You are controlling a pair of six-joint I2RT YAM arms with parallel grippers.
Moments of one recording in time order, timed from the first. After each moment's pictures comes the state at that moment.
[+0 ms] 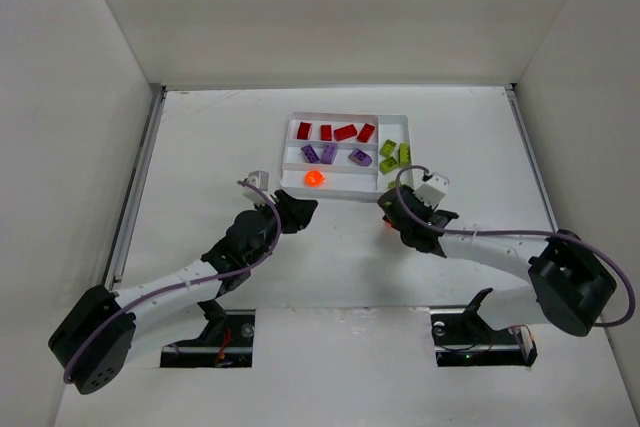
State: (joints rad) left arm -0.77 0.96 0.27 0.54 -0.22 -0.80; right arm 0.79 1.33 0.65 -0.25 0.70 1.11
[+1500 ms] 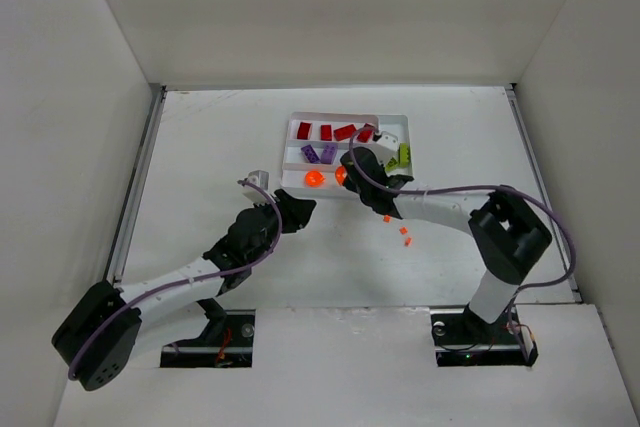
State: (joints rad) left arm -0.75 0.99 0.27 0.54 -0.22 -0.80; right arm 0.77 1.71 1.05 -0.02 0.57 0.92
